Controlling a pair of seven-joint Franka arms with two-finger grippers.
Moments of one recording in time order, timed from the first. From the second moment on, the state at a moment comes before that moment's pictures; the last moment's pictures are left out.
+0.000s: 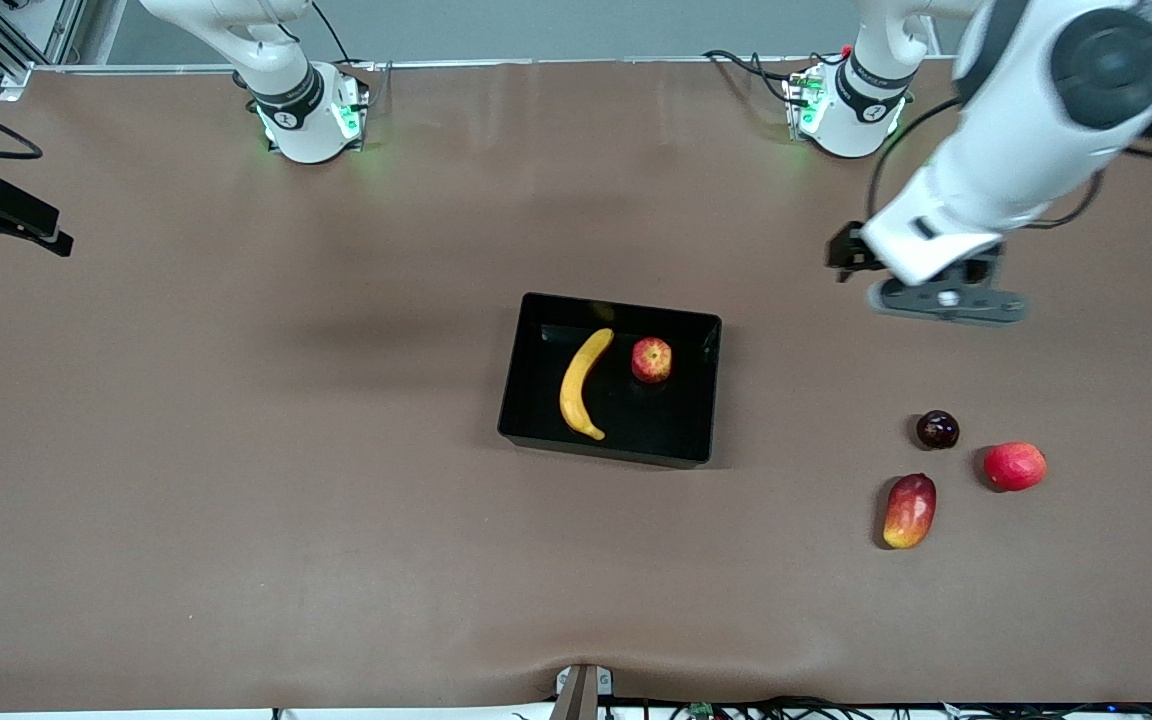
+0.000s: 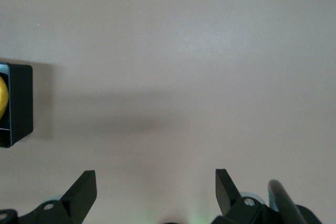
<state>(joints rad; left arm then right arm) -0.23 0.13 -0.17 -1.57 0.04 1.57 -0.21 -0.01 0.02 -0.05 -1.46 0.04 1.42 -0.03</state>
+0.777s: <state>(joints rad) -0.43 0.35 -0.21 -1.70 0.01 1.93 -0.52 -0.01 0.02 -0.05 -1.46 0.04 1.42 -0.03</state>
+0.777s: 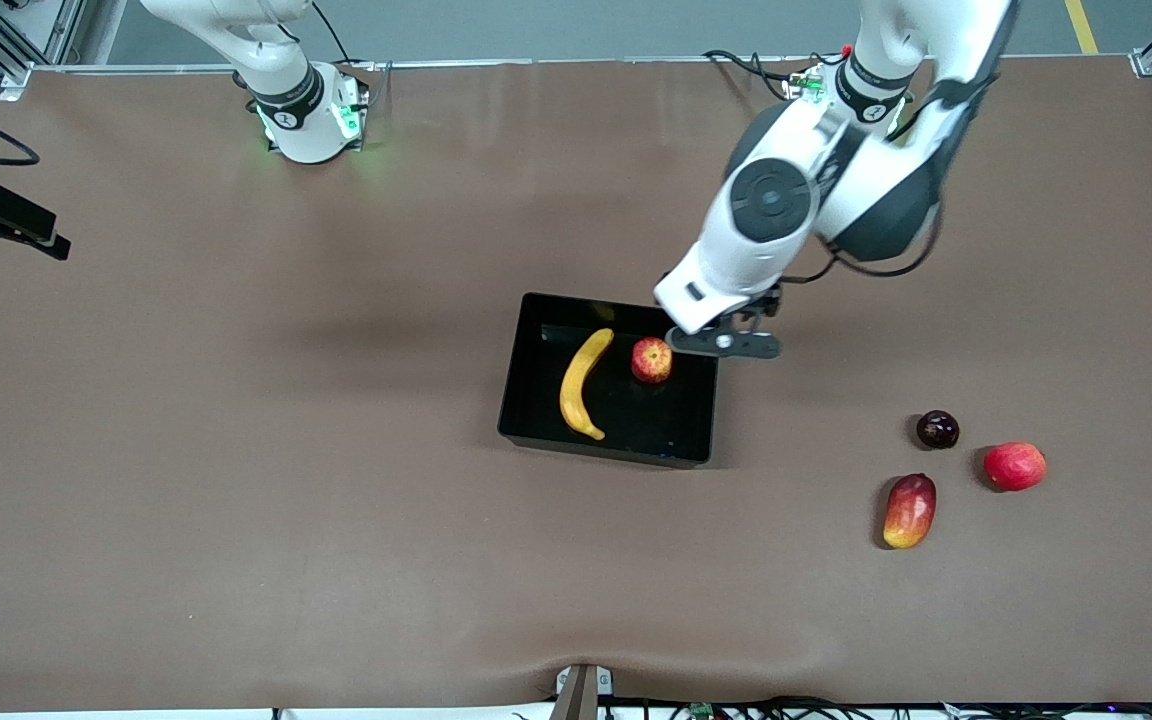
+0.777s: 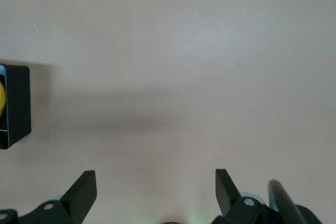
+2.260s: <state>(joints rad) -0.51 0.64 -0.21 -1.76 0.13 2.29 -0.69 -0.01 0.02 -0.05 -1.46 0.04 1.42 -0.03</state>
